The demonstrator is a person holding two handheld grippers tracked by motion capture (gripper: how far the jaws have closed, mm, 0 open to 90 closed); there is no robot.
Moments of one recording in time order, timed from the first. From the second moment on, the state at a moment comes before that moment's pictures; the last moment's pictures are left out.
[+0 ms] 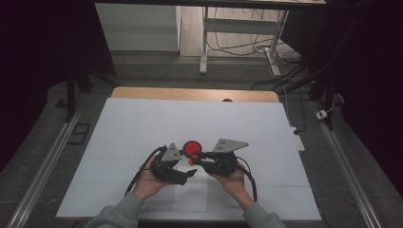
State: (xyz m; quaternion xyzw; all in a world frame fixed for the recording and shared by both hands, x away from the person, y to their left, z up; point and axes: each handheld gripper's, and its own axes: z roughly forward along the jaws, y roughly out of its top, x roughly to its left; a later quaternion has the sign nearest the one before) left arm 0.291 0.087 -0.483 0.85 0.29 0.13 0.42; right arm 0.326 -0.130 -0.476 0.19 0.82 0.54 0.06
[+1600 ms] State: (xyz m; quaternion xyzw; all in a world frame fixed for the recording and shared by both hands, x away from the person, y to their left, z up) left arm 0.296 0.079 -0.491 0.86 0.27 0.13 0.41; right arm 0.327 -0.130 -0.477 0.20 0.81 0.55 0.05
